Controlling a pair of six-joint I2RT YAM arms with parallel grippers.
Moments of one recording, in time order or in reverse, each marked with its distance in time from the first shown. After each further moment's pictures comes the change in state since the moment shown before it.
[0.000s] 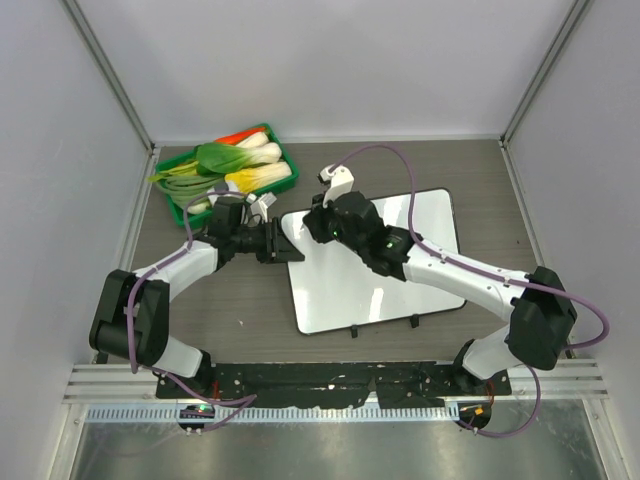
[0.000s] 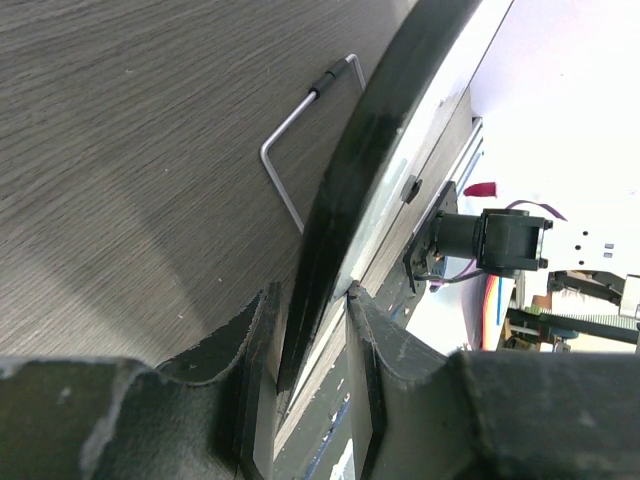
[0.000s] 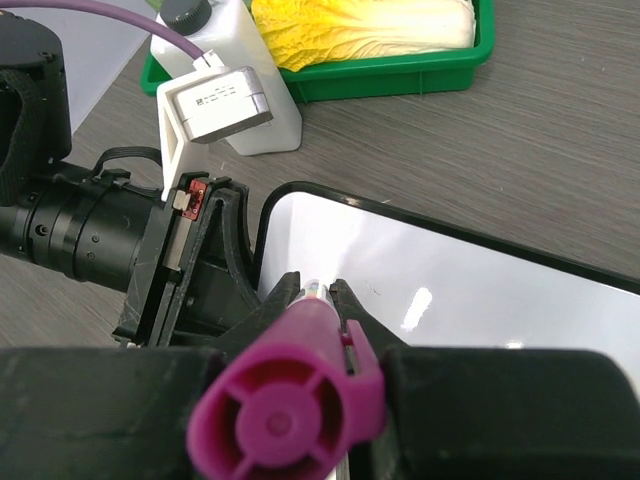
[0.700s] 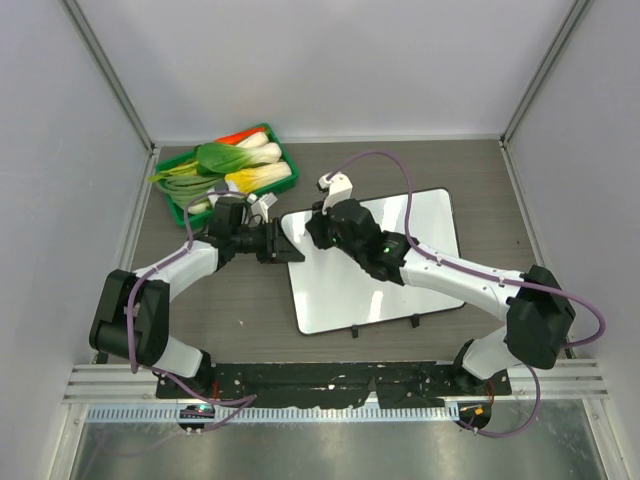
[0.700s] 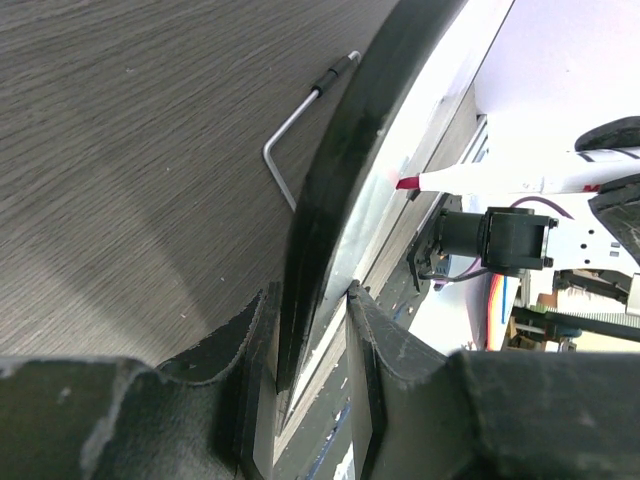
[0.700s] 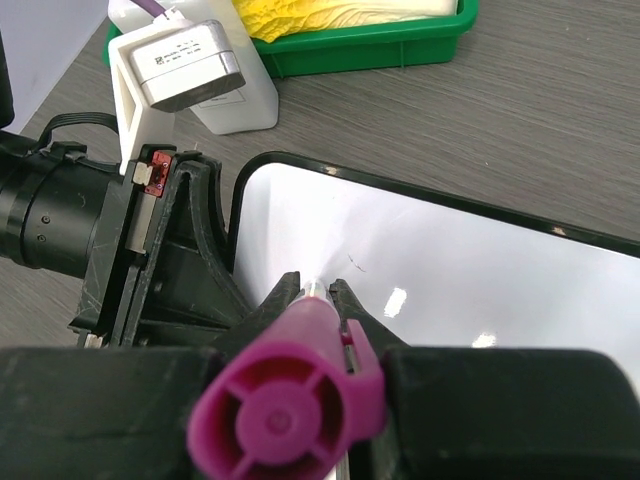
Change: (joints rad) left arm -0.005 0.000 0.002 -0.007 -0.006 0.011; right arm 0.010 0.008 -0.043 0.003 0.049 -0.003
